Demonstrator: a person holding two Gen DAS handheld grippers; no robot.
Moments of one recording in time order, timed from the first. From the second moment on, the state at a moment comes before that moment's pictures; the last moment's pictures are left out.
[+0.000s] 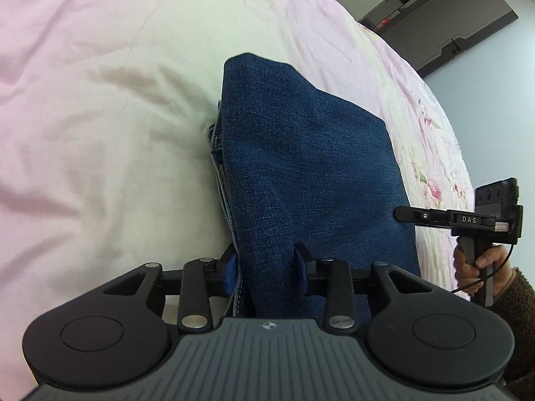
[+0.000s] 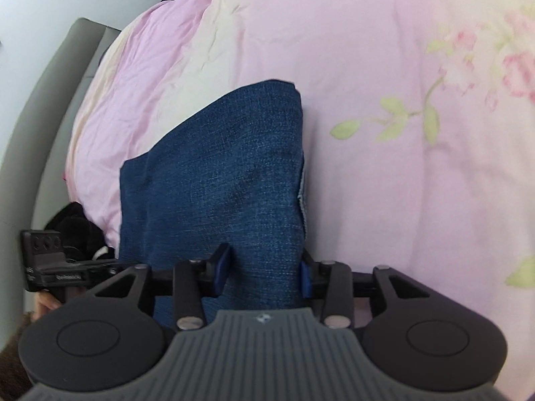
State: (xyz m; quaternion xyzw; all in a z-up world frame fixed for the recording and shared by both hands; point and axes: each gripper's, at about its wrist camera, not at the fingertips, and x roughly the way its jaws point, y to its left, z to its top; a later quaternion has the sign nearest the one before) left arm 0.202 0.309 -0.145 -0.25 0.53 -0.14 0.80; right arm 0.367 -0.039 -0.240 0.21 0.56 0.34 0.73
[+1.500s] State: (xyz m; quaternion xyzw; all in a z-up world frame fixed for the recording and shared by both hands) left arm 0.230 0.268 -0.084 -0.05 0.44 -0.08 0.89; right arm 0.320 -0.015 -0.177 -0.03 0.43 0.28 0.86
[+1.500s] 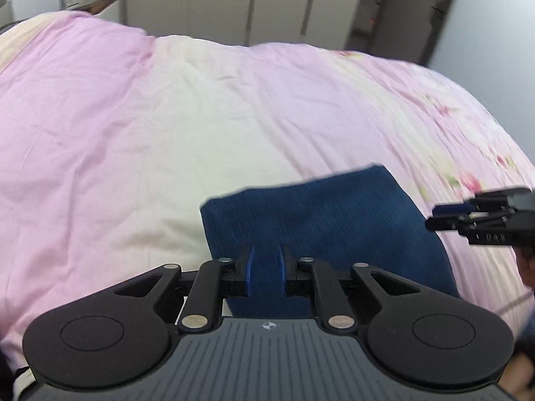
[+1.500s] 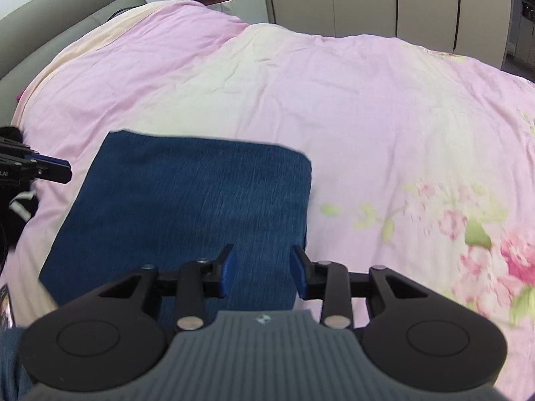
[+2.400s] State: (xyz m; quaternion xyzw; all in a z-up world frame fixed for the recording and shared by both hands) left arm 0.095 0.171 0.038 0.00 0.35 0.07 0.93; right arm 0.210 -0.062 -0.049 -0.02 0.31 0.29 0.91
